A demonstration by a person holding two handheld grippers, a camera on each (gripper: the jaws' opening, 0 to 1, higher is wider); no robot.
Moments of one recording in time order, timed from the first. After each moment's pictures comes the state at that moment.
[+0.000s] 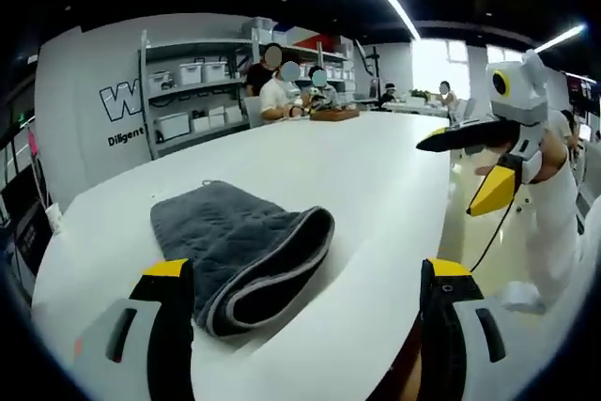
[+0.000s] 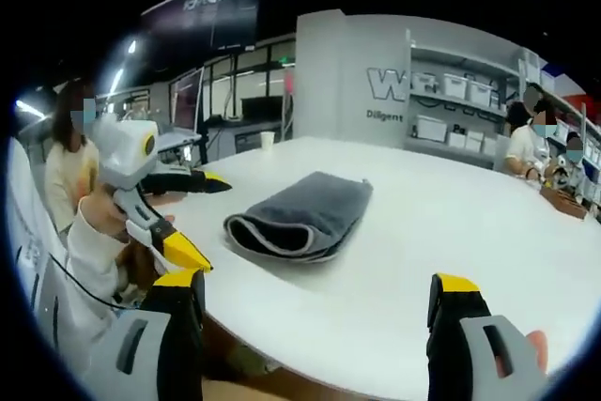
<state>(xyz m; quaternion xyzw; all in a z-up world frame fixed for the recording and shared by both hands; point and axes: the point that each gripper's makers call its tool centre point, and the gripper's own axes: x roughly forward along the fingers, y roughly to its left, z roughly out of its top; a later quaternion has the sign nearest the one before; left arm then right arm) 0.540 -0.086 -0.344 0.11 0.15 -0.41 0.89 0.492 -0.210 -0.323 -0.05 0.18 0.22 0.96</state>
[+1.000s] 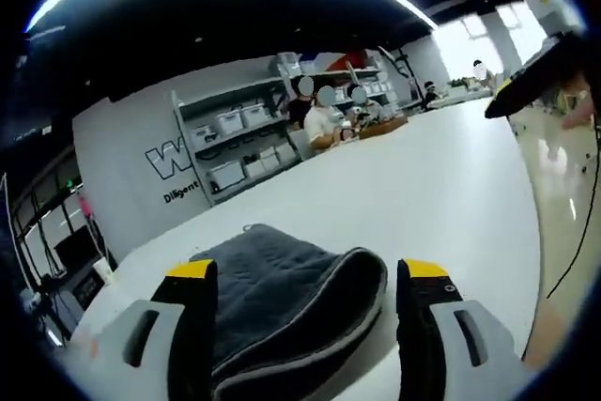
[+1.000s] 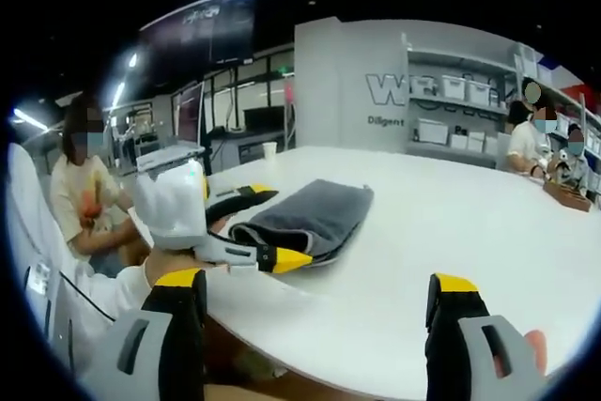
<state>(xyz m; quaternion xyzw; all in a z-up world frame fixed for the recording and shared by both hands) 0.608 -0.120 -0.352 0.23 0.02 -0.27 0.93 0.486 -0.212 -0.314 -0.03 0.17 0.24 0.96</state>
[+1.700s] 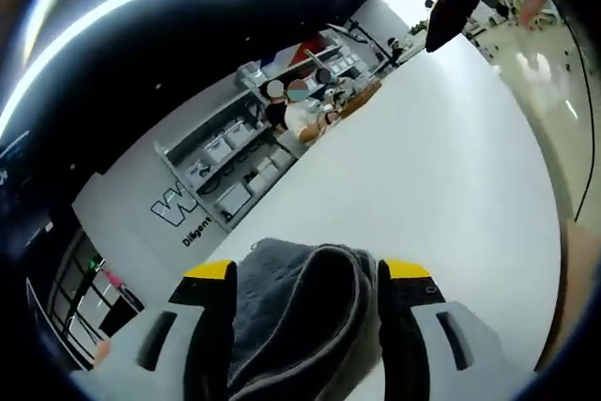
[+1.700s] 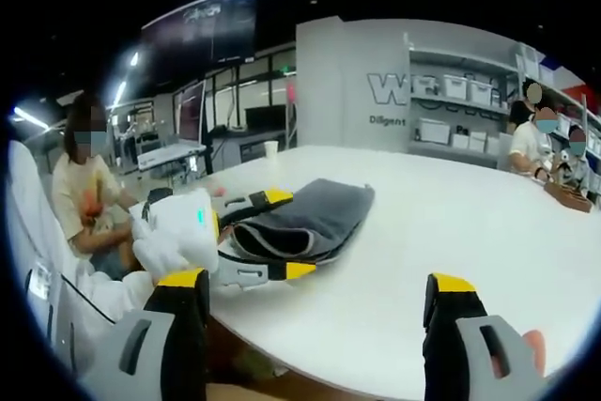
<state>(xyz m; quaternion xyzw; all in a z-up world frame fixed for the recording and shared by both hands) 0.594 -0.148 -0.365 0.37 -0.02 -0.27 0.89 0.485 -0.213 -0.317 -0.03 0.17 0.24 0.96</state>
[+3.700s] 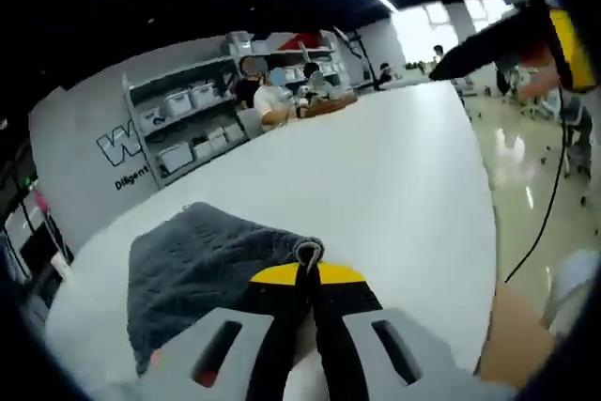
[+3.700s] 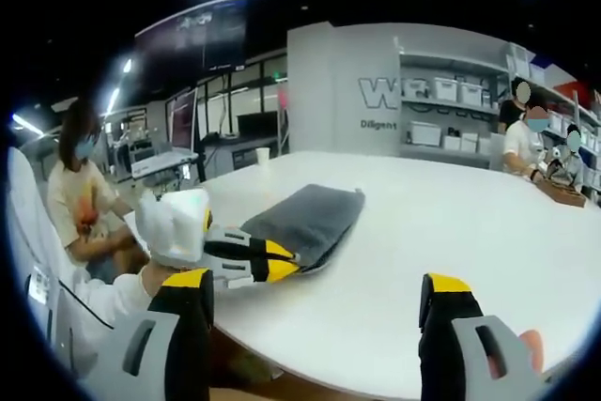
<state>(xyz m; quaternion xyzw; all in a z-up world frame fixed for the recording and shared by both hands) 0.580 -0.152 -0.391 0.14 0.11 -0.40 0.90 0.486 -0.225 -0.313 -0.02 0.16 0.22 0.96</state>
